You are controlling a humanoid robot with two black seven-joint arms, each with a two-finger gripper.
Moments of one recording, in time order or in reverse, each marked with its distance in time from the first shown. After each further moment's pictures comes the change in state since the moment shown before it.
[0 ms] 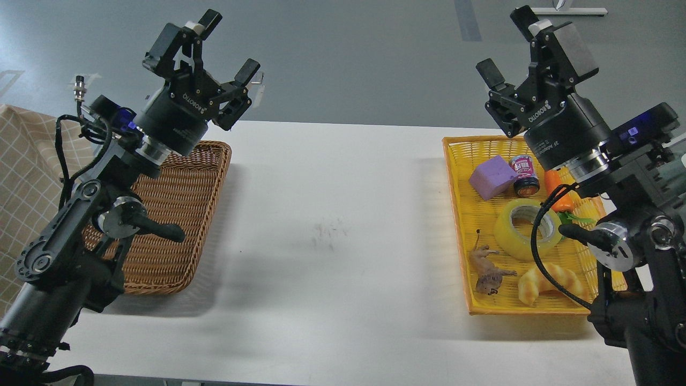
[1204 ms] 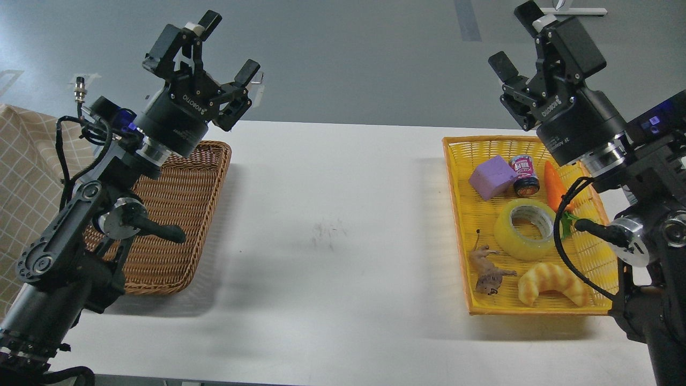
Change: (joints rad) left arm 0.004 -0.007 -0.001 -0.001 0.004 0.002 -0.003; right arm 0.014 -0.087 0.006 0.023 -0.102 0.002 0.008
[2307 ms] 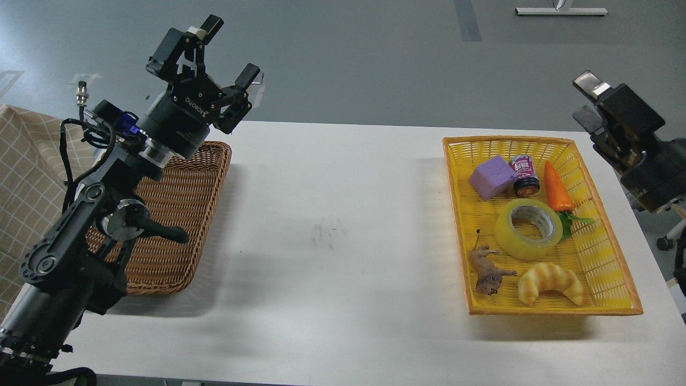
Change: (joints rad) left arm 0.001 -0.002 0.003 0.007 0.002 0.022 0.026; right arm -0.282 -0.238 0.151 0.079 -0.012 -0.006 0.065
